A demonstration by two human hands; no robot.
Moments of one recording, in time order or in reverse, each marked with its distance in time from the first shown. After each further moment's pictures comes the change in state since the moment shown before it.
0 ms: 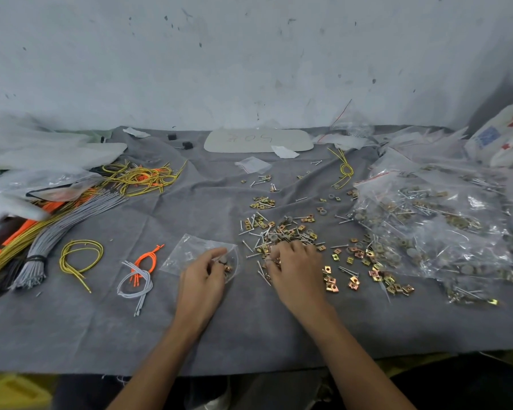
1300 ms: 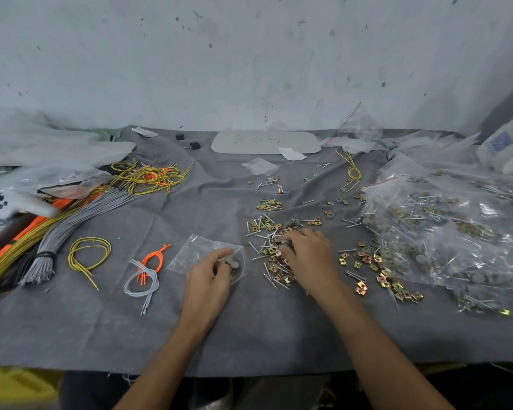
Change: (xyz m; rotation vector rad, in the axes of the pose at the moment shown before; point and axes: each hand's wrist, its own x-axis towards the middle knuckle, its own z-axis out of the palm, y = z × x) left_hand 0.004 -0.005 0.001 -0.053 -0.012 0.003; right_hand 0.038 0.012 -0.014 0.059 -0.108 -0.039
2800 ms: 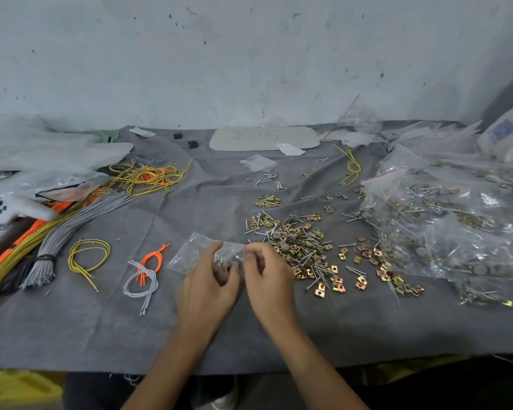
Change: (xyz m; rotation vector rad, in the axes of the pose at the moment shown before) left_hand -0.024 0.018 -0.005 0.308 0.099 0.028; right_hand -0.050 -0.066 0.045 0.687 0.271 0.077
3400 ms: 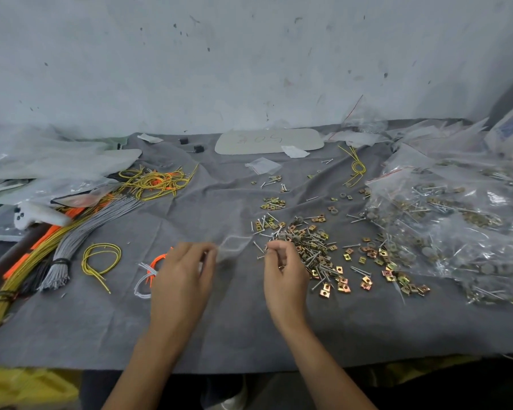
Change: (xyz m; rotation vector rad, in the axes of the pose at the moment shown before) left_hand 0.007 0.015 -0.054 0.281 0.221 0.378; right_hand 0.003 -0.005 -0.006 0.217 0.157 0.202
